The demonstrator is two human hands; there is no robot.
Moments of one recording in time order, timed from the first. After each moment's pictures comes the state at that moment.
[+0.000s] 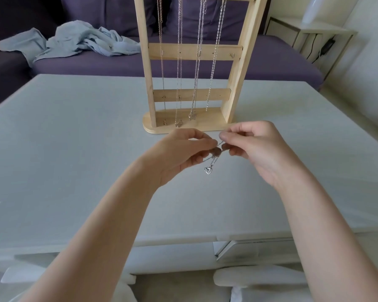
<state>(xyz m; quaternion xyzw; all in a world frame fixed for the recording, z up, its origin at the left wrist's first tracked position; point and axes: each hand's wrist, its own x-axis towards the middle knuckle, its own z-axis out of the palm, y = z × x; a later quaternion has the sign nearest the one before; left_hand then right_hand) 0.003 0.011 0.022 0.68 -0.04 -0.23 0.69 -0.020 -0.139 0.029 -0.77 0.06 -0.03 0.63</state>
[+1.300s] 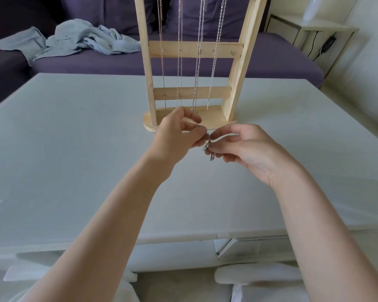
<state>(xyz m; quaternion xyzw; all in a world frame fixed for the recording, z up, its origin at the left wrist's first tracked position) 0.006 0.012 0.020 0.73 -0.08 -0.05 0.68 -0.020 -0.133 0.028 -0.77 0.04 0.07 0.63</state>
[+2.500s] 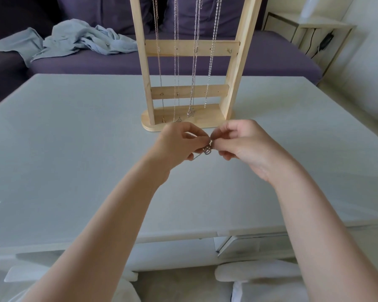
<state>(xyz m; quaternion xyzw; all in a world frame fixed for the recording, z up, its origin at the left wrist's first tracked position) 0.002 0.012 0.017 0.78 -0.06 -0.13 0.61 -0.018 -0.132 0.028 -0.82 0.04 0.04 0.57</state>
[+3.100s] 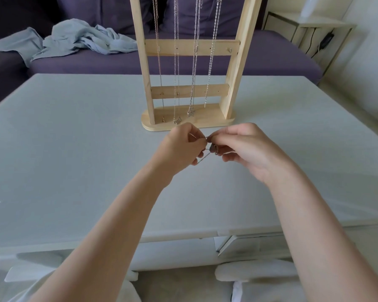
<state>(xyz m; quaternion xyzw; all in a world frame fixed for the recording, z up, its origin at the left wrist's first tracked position) 0.003 0.004 0.009 0.81 -0.06 -0.09 0.57 -0.017 -0.132 0.023 -0.78 0.08 0.06 0.61</state>
